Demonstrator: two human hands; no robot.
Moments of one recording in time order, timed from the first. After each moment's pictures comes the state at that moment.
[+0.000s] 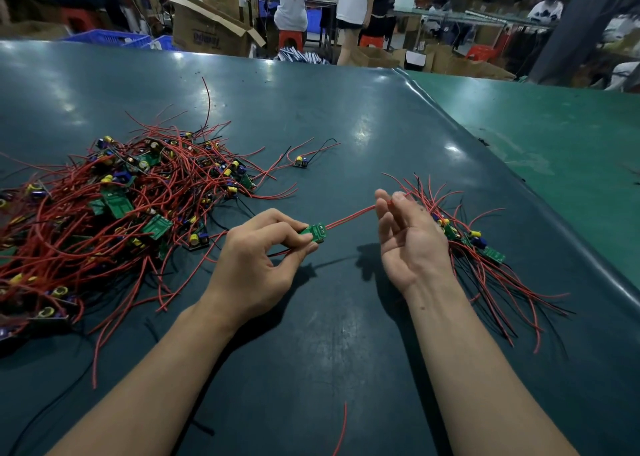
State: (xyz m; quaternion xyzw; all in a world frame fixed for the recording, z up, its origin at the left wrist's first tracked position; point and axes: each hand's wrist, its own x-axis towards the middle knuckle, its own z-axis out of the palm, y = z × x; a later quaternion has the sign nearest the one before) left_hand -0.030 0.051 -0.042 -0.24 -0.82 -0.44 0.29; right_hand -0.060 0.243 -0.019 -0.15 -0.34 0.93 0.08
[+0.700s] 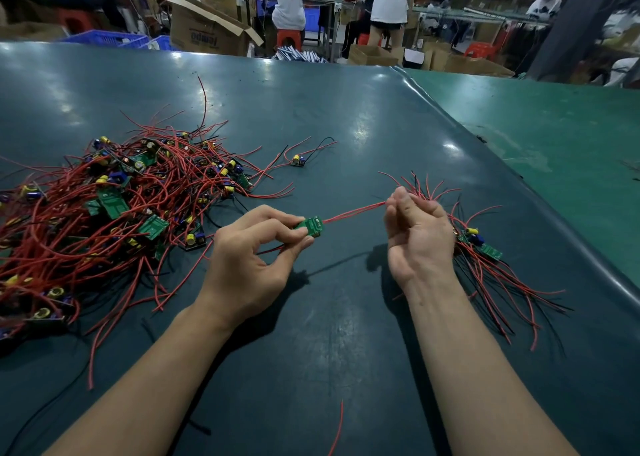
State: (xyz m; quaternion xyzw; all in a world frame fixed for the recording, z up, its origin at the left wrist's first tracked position) left_hand -0.028 0.052 -0.042 -0.24 -0.80 -0.45 0.33; right_hand -0.064 0.249 -0.021 -0.14 -0.34 0.91 0.17
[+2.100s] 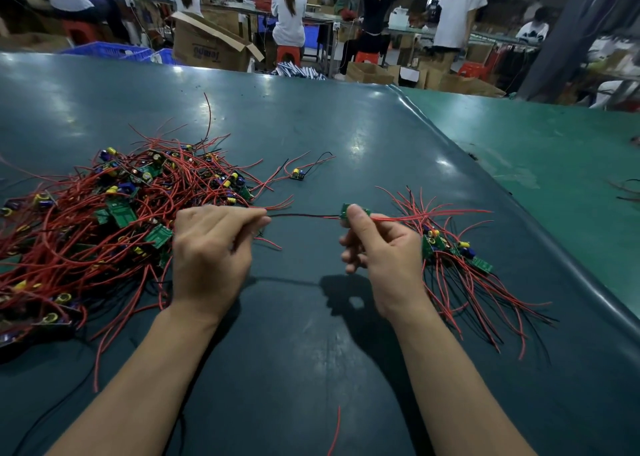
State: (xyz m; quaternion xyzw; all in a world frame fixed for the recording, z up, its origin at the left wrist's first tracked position) left_hand -0.040 0.023 -0.043 -0.17 -0.80 -0.27 0.50; right_hand -0.032 0.222 -0.021 -0.01 -0.63 0.77 0.12
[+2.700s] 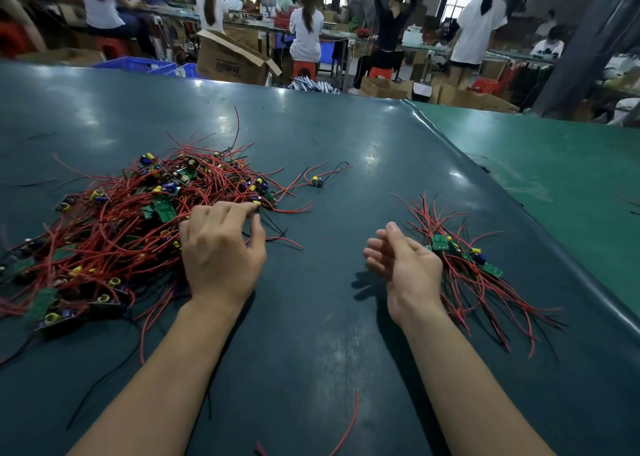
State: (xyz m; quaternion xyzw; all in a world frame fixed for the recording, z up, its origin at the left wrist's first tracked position) left_hand -0.033 0.011 -0.043 0.02 -0.87 -0.21 0.45; right_hand -0.033 0.223 -0.033 -0.16 -0.52 0.82 0.13
